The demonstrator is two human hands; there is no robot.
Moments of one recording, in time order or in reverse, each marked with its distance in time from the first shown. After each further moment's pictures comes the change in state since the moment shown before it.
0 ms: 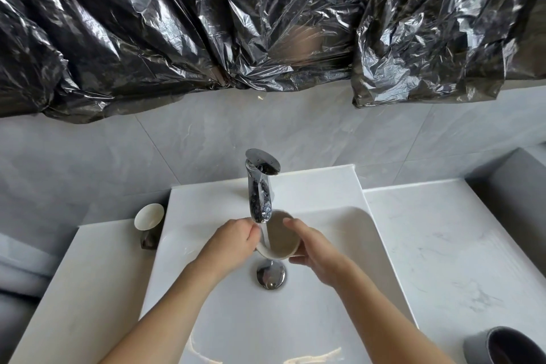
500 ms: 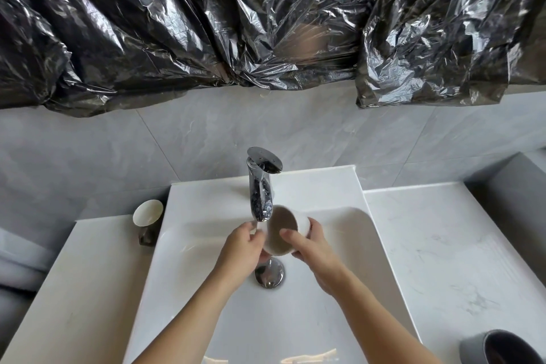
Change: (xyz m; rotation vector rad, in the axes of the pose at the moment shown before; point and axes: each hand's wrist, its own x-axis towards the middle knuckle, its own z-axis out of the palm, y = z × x) left_hand -0.006 0.004 0.038 -0.789 0.034 -0.362; right_hand -0.004 0.014 0.002 0.063 0.155 -0.129
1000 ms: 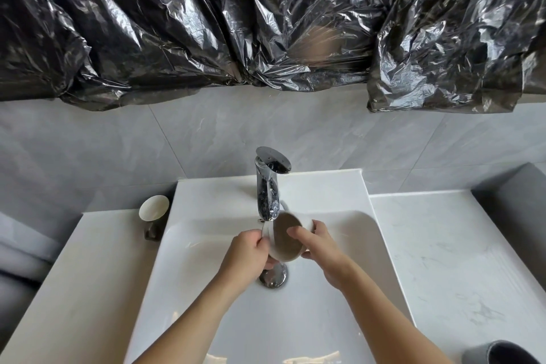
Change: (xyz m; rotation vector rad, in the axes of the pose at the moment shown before) left_hand -0.007 -0.009 0.001 0.109 -0.013 0.092; right_hand 0.002 -0.017 -0.002 -0.110 -0.013 0.015
